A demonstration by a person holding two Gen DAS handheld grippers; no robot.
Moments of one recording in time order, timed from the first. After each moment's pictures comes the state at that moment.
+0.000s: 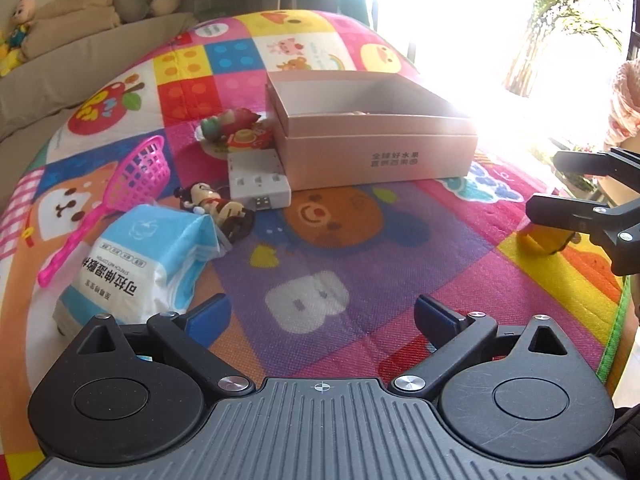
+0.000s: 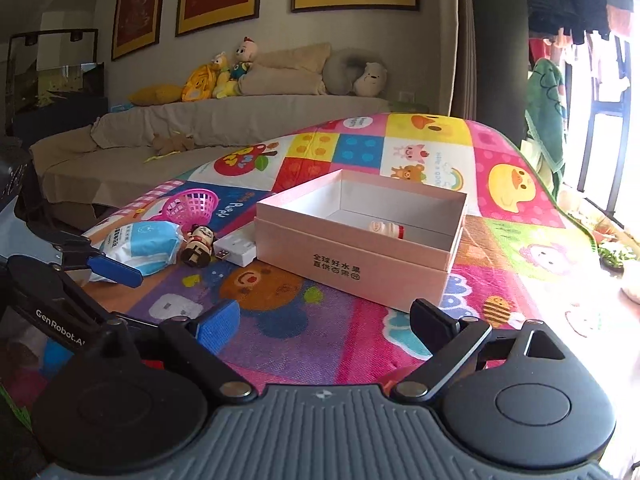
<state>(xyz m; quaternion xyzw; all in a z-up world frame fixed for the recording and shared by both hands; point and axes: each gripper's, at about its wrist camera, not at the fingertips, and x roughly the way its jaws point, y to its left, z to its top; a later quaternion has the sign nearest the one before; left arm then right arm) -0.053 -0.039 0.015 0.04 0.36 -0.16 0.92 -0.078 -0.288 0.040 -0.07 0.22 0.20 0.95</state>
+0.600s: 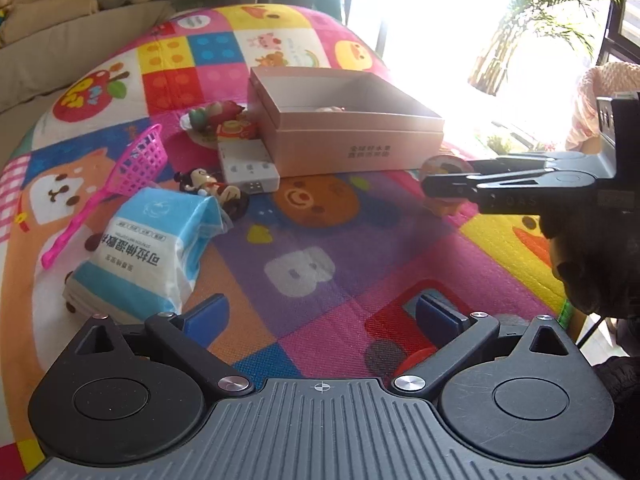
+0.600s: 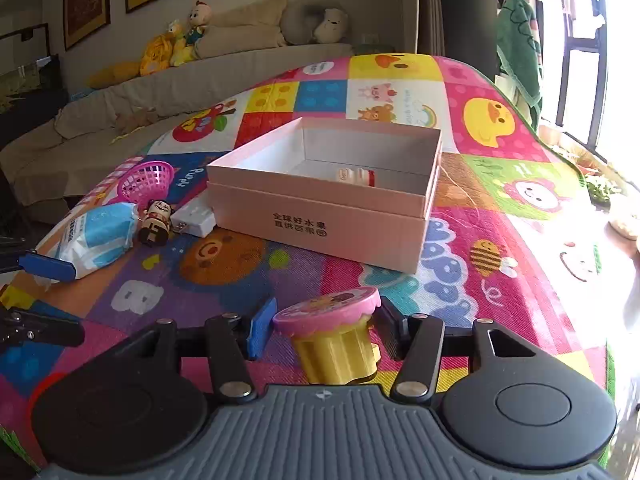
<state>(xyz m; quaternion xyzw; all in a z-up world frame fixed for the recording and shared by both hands) -0.074 -0.011 0.030 0.03 0.37 -0.22 0.90 -0.031 -0.269 0.026 -0.04 0.29 0.19 0.94</state>
